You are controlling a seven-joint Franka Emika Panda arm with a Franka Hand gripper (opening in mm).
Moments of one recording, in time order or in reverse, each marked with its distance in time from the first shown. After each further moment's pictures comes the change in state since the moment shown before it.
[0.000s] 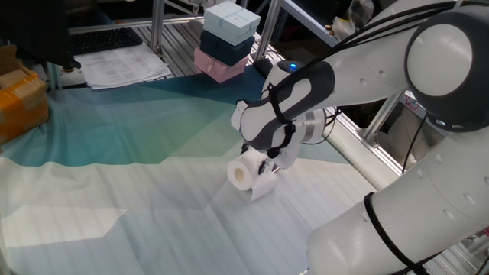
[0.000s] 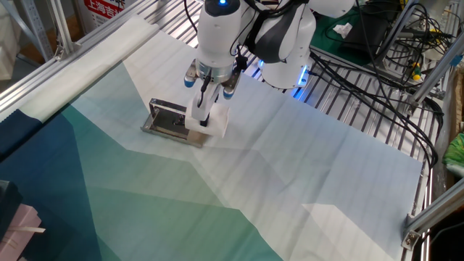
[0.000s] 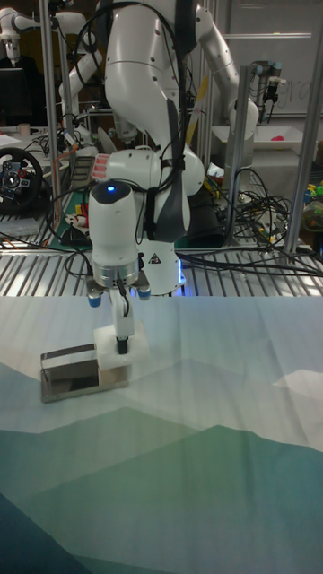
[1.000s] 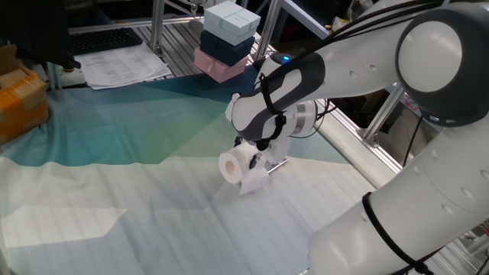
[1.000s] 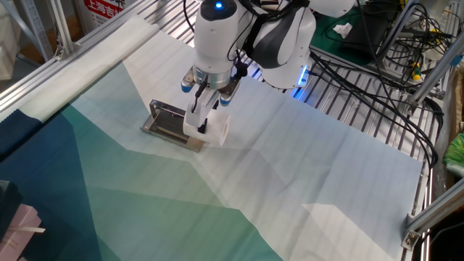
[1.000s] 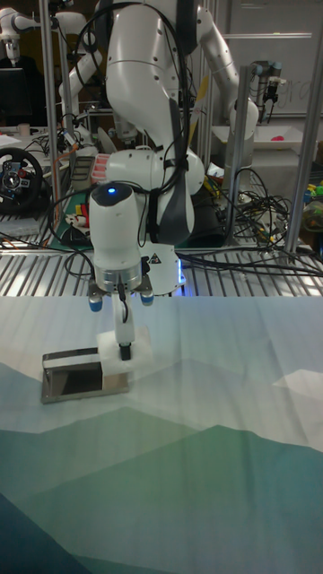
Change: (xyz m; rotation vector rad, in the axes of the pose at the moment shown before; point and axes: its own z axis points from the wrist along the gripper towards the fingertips) arm 0.004 0.026 -0.003 -0.013 0.021 0.081
